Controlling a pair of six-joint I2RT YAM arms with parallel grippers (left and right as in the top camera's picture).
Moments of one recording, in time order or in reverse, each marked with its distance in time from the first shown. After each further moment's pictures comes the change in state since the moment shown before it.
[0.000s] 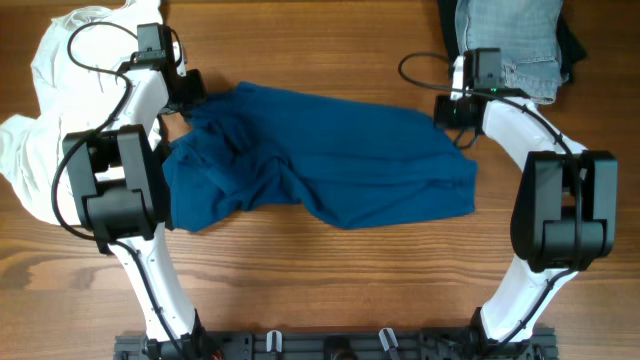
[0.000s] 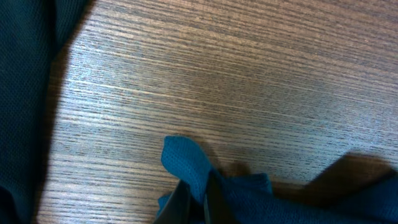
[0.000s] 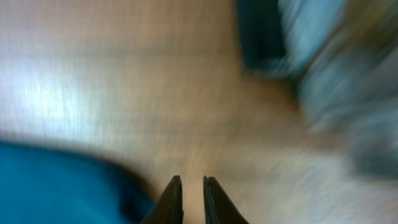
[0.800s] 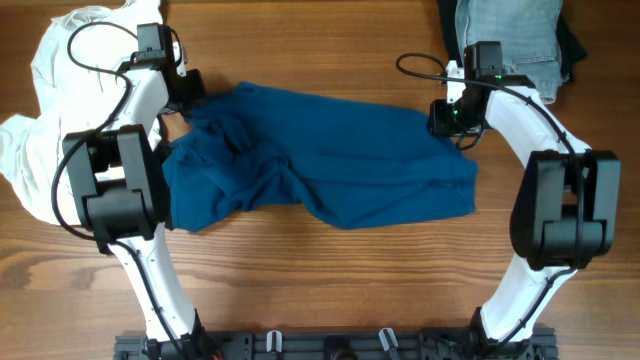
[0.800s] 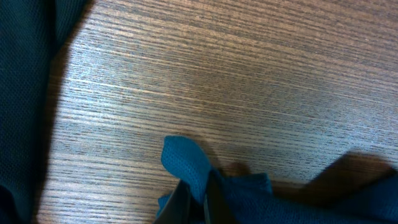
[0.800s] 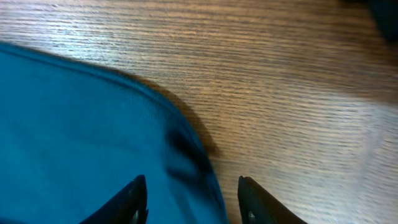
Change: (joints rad) left arm 0.000 0.000 0.000 -0.002 0.000 0.000; right arm -0.001 0.016 0.069 -0.273 -0.143 -0.074
